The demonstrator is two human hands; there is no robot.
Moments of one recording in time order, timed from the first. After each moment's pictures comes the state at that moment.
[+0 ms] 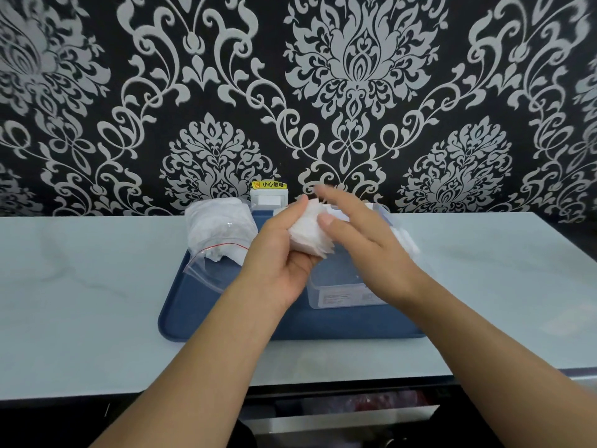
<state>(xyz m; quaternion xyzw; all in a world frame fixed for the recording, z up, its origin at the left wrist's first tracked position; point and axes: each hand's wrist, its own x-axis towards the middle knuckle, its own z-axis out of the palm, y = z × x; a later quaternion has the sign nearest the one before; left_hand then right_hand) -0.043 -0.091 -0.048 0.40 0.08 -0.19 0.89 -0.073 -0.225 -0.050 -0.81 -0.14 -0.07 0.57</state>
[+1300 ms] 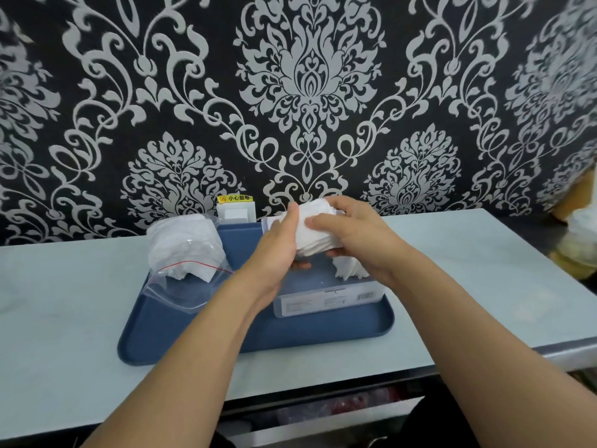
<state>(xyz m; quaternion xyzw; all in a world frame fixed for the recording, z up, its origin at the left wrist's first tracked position) -0.031 -0.132 -0.057 0.70 -0.04 -0.15 0.69 -0.056 -0.269 -0.034 -0.77 0.05 -0.01 0.63</state>
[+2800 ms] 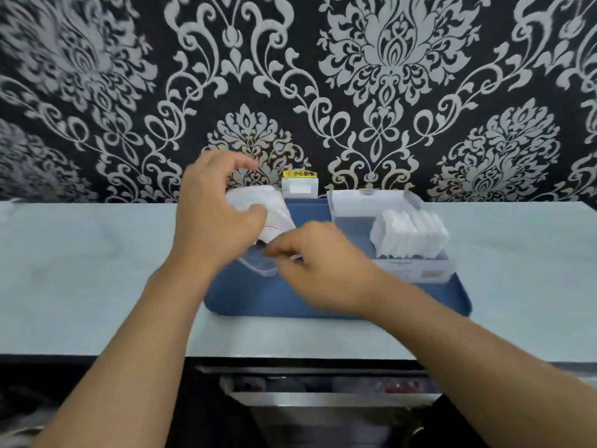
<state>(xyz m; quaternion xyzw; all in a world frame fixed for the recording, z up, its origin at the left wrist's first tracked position) -0.054 0.017 -0.021 0.88 -0.09 0.25 0.39 -0.087 -0.140 -0.044 -0.91 -0.23 -0.01 0.34</state>
